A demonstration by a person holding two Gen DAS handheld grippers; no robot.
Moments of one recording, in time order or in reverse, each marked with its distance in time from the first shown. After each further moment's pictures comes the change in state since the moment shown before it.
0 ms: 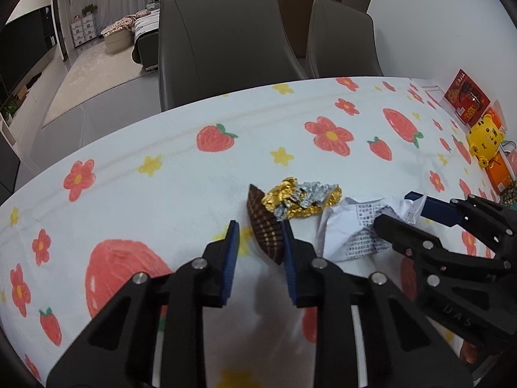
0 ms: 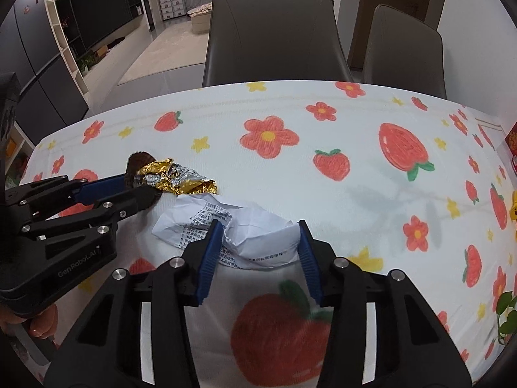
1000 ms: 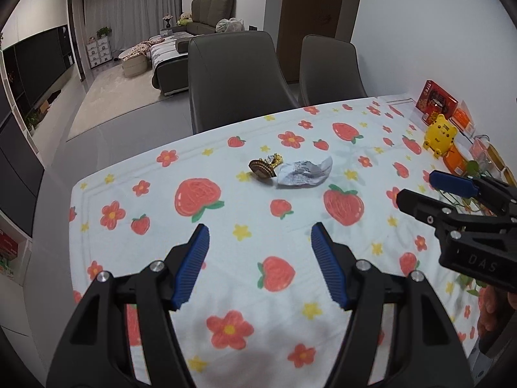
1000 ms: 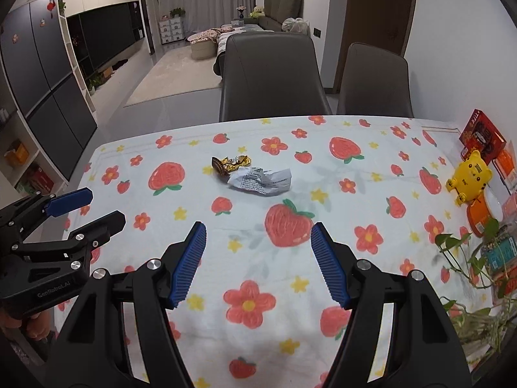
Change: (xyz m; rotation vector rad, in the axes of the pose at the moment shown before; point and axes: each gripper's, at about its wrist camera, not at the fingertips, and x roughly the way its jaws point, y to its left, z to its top) left arm -0.191 -0.030 -0.069 0.007 -0.105 0.060; right arm -0.180 0.025 -0.051 0.022 -0.097 -0.040
